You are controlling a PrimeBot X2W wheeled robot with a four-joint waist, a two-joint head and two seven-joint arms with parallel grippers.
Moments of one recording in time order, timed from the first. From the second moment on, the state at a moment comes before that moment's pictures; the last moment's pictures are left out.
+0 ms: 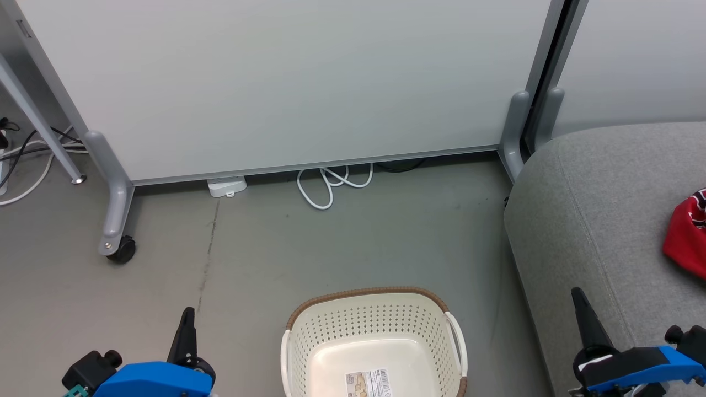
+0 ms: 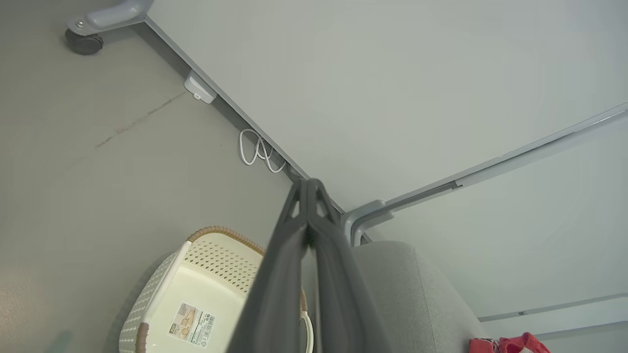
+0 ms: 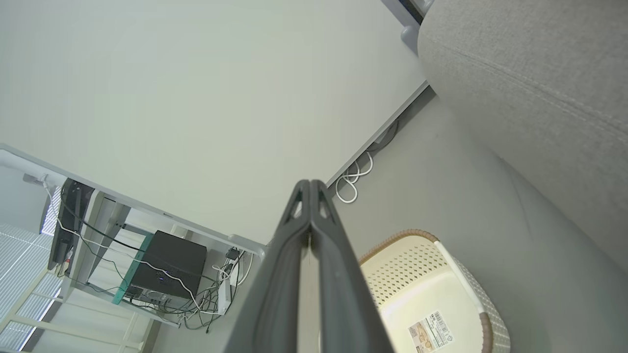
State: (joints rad) left arm -0.04 0.08 -0.06 0.39 -1.03 -0.13 -0.06; right arm -0.02 -0.04 -0.10 0.24 0.92 0.13 0.03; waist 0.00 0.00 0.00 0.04
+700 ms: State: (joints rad) left arm -0.06 0.07 0.00 0.34 -1.23 -0.13 0.00; right arm -0.05 -0.04 -0.11 0.24 1.15 0.13 0.06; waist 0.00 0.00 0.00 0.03
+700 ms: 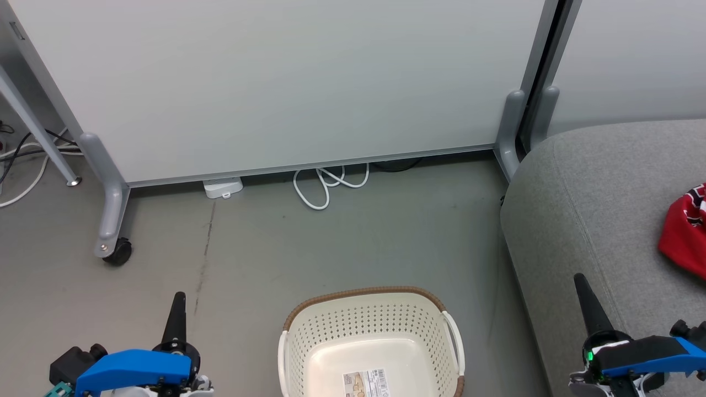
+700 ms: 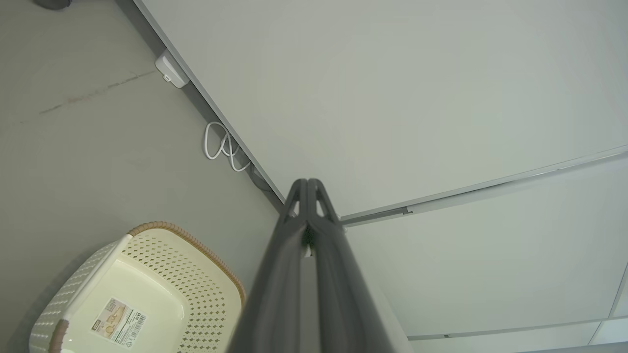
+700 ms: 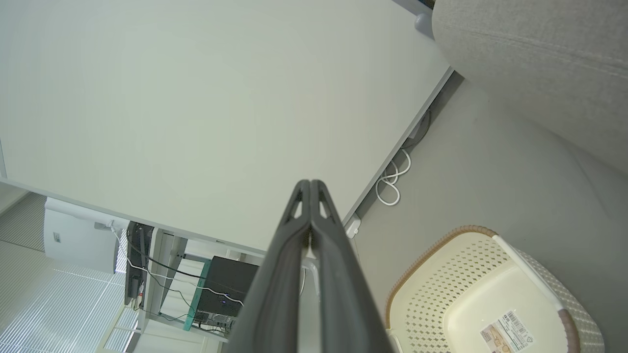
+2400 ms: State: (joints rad) left arm -0.10 0.05 0.10 0.25 -1.58 -0.13 0.10; right arm -0.10 -0.05 -0.11 0.24 1.57 0.13 0.11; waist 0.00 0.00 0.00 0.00
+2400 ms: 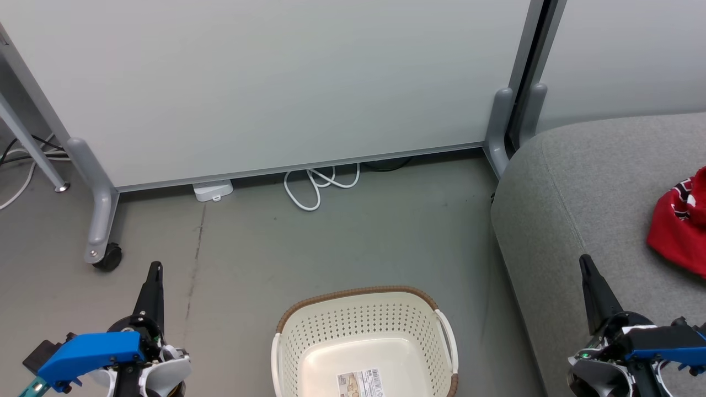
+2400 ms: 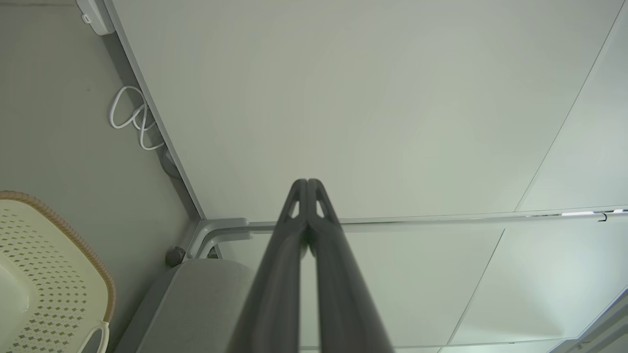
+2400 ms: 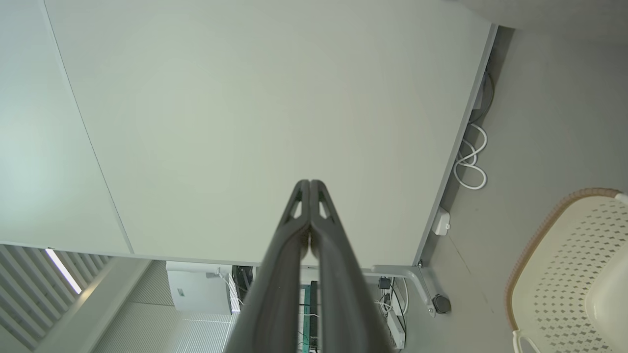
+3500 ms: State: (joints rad) left arm -0.10 0.05 0.12 0.25 -1.61 -0.13 0.11; right arm -0.10 -0.05 -0.11 0.24 1.61 0.13 0.11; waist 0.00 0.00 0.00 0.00
